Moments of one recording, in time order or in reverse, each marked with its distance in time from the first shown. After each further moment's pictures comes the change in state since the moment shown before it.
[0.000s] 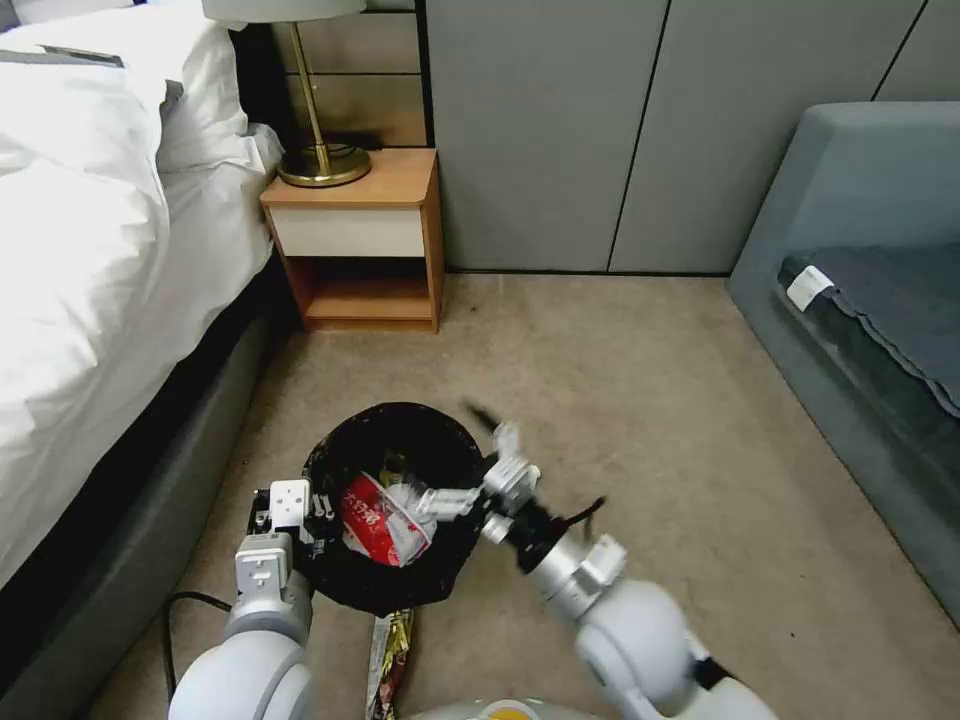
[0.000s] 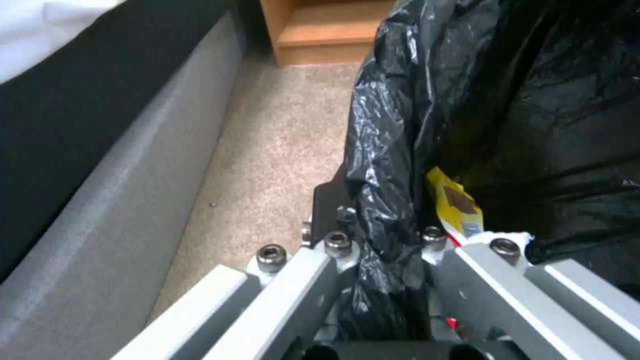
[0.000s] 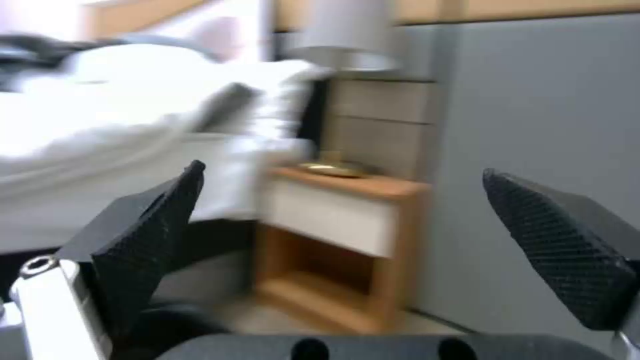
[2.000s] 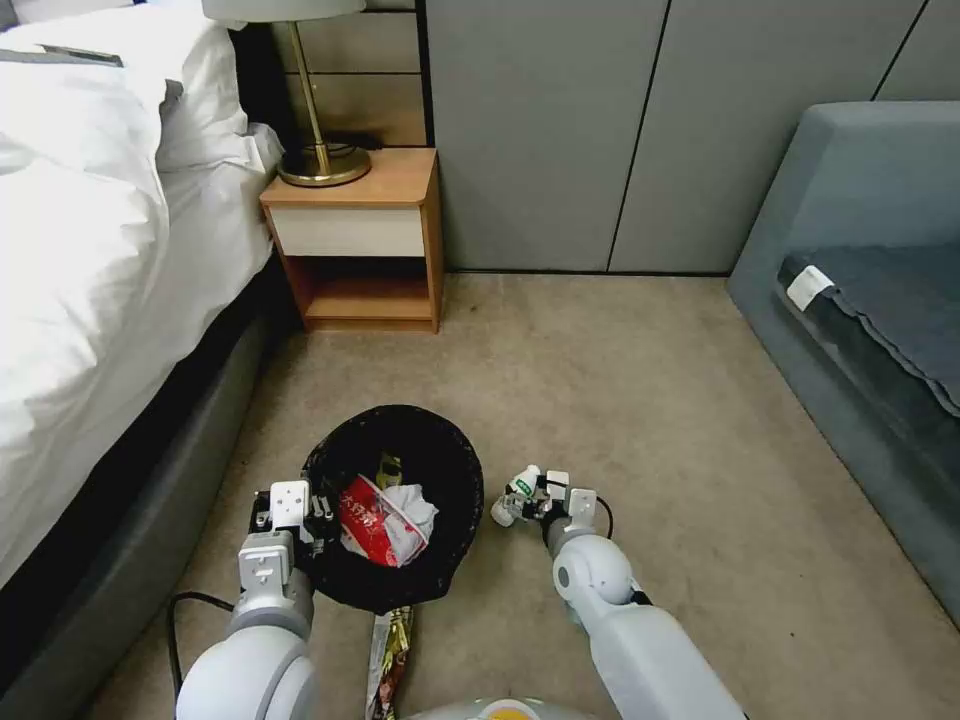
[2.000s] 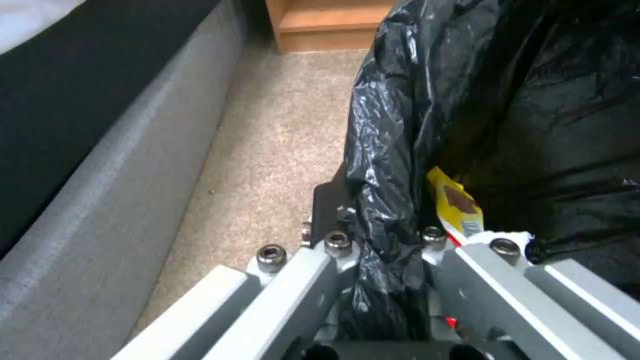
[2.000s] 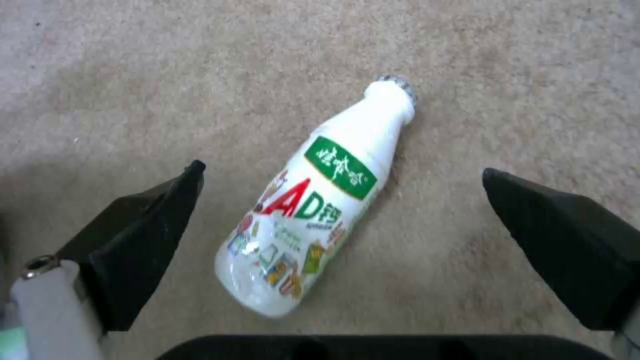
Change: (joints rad) left arm 0.008 -0.018 0.006 0.022 0.014 -0.007 -0.002; right arm 0.398 0.196 0.028 -0.952 0.538 -0.416 0.225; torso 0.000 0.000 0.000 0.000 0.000
